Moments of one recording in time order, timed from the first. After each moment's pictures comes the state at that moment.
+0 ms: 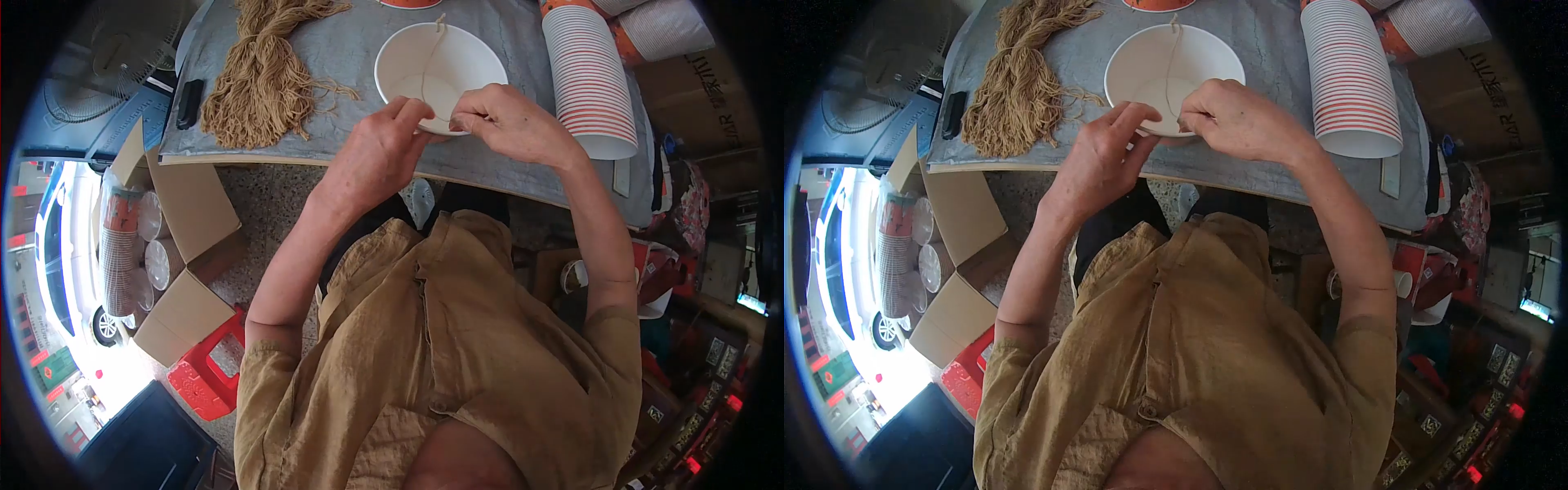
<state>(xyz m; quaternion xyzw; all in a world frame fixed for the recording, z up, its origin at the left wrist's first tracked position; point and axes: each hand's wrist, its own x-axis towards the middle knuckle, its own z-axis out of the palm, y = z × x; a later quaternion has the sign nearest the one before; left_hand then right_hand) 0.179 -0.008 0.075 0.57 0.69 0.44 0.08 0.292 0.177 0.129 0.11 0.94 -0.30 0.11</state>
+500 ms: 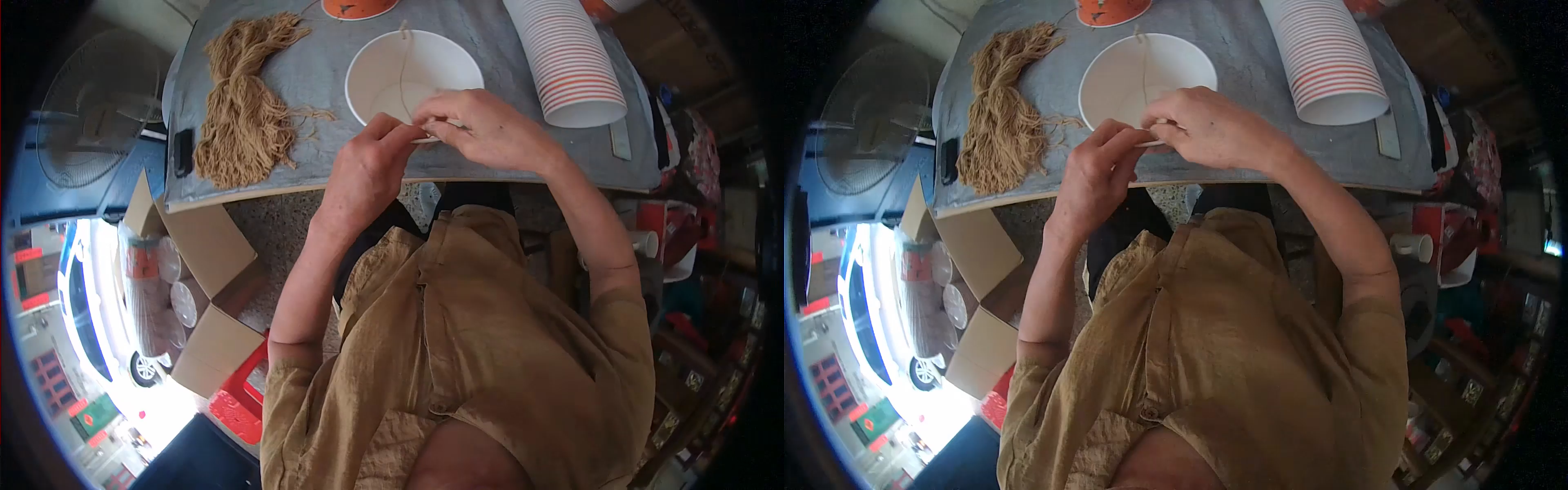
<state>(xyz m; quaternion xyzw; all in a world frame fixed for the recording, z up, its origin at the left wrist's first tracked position) 0.189 0.004 0.070 0.60 0.67 0.42 0.11 0.316 0.173 0.113 0.10 0.93 -0.36 -0.01</state>
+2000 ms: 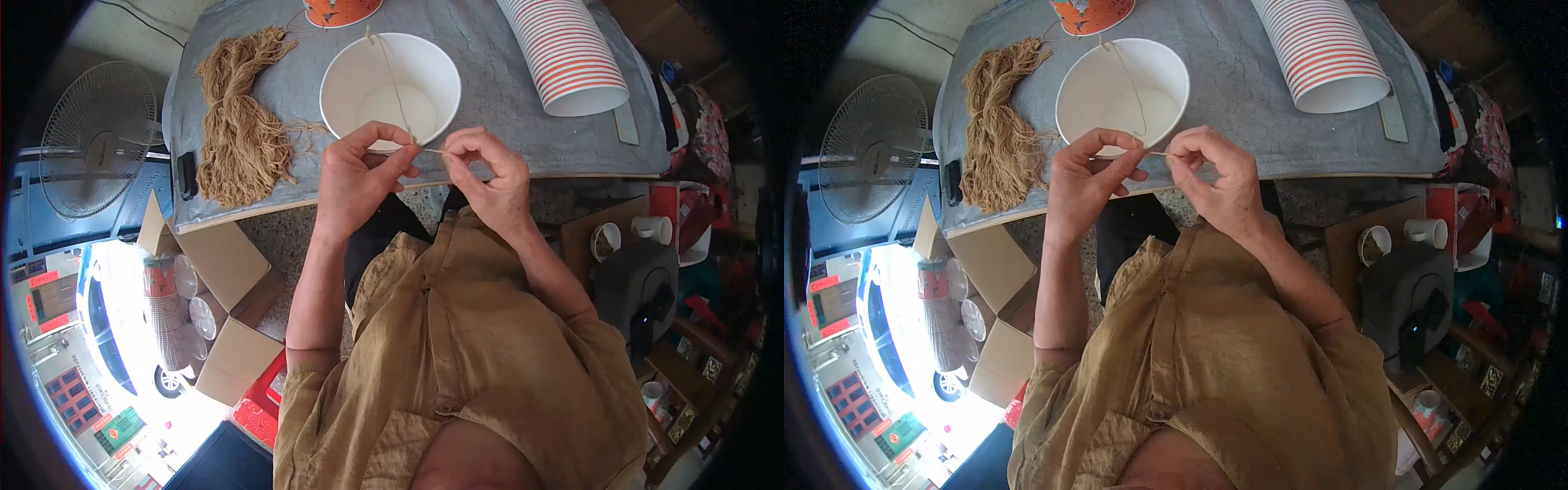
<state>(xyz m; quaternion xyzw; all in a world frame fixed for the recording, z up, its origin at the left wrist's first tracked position) 0.190 0.013 0.080 0.36 0.65 0.54 0.40 0.357 0.118 0.043 0.17 0.75 -0.50 -0.40</state>
